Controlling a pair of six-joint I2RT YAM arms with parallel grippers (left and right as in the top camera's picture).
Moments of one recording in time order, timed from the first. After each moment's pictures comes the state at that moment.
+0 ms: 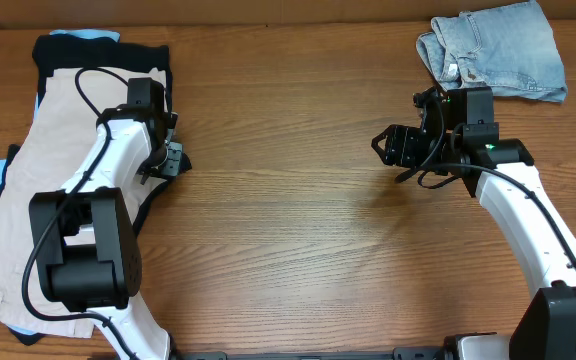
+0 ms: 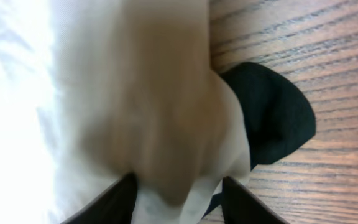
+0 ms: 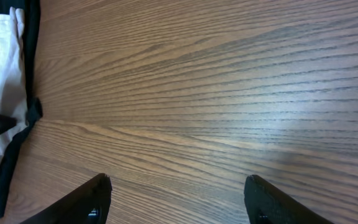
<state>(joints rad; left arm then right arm) 0.04 1.95 1.35 -0.80 -0.20 0.17 0.07 1.54 1.10 -0.56 -0.43 0.23</state>
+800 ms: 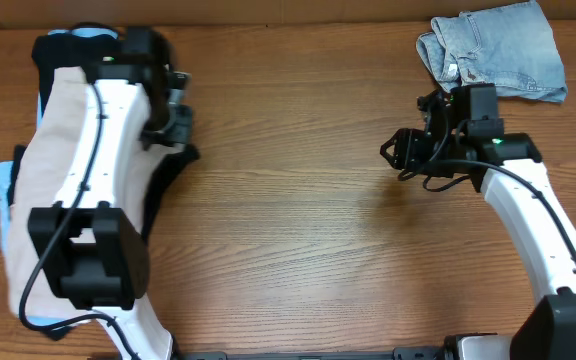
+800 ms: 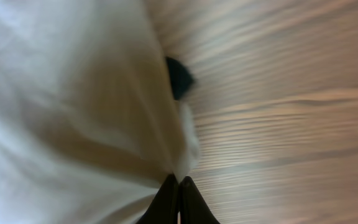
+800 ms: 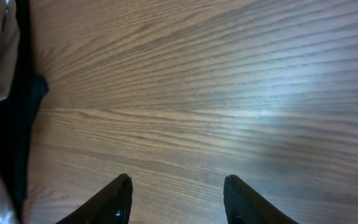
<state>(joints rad) -0.07 1.95 1.77 -1.23 0.01 0.13 0.05 1.53 1.18 -0.75 -0.43 0.24</state>
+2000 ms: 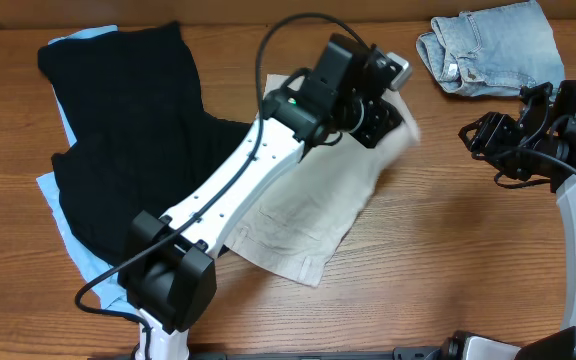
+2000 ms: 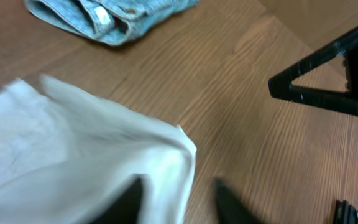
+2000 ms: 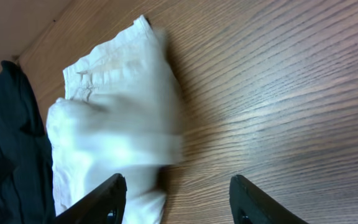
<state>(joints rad) -0.65 1.99 1.81 -0.55 0.46 -0.09 -0.27 1.44 1.28 -0.91 -0.44 0.28</state>
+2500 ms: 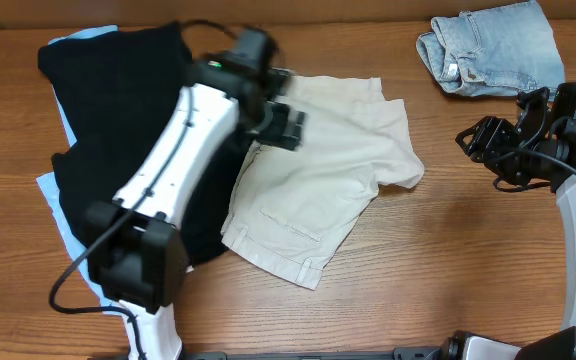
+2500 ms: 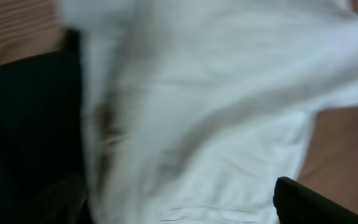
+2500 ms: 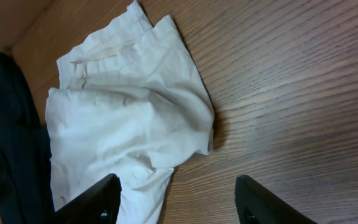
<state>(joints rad) -0.36 1.99 1.84 -1.15 0.24 -0.11 -0.27 1.44 1.28 -0.95 -0.44 0.27</state>
